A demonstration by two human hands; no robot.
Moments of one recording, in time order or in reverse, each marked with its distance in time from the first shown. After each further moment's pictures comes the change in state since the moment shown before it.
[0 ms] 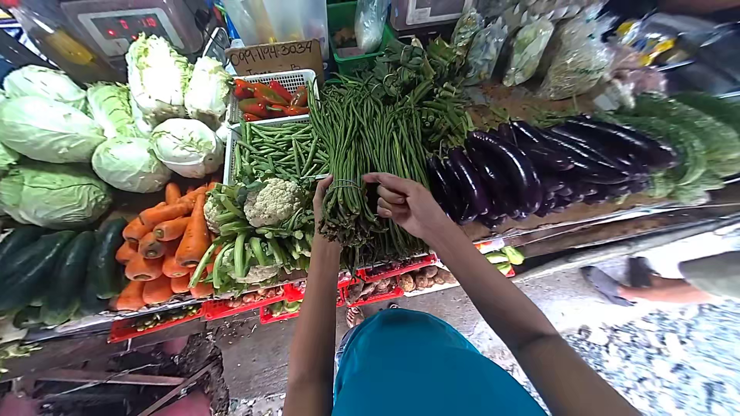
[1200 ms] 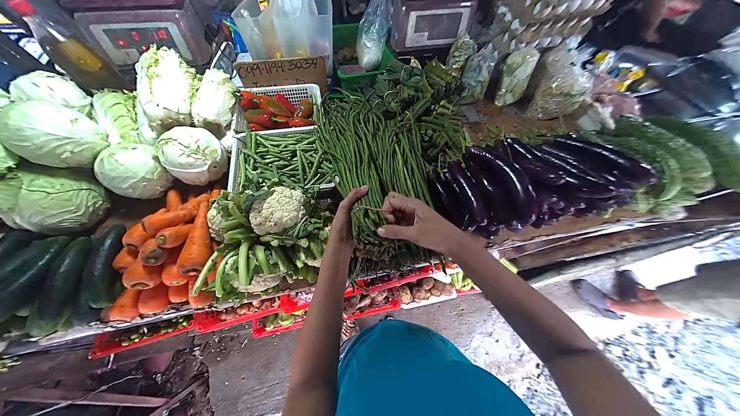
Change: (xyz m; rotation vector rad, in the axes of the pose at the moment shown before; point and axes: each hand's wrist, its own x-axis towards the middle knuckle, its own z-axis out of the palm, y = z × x) left_hand 0.027 -0.005 0.013 0.141 0.079 -0.329; right_hand -0.016 -0.015 -0.007 -0.851 -0.241 -0.158
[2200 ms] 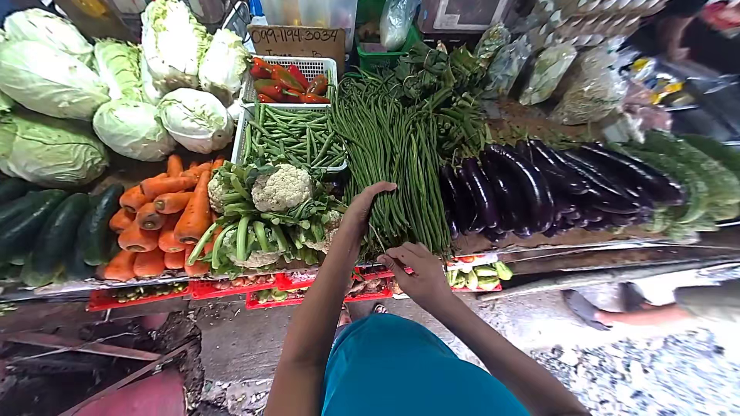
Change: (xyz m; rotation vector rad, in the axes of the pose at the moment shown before) left_hand 0.020 -0.005 0.020 0.108 -0.073 -0.178; right_hand -0.074 0.048 0.072 -0.618 0.397 -0.266
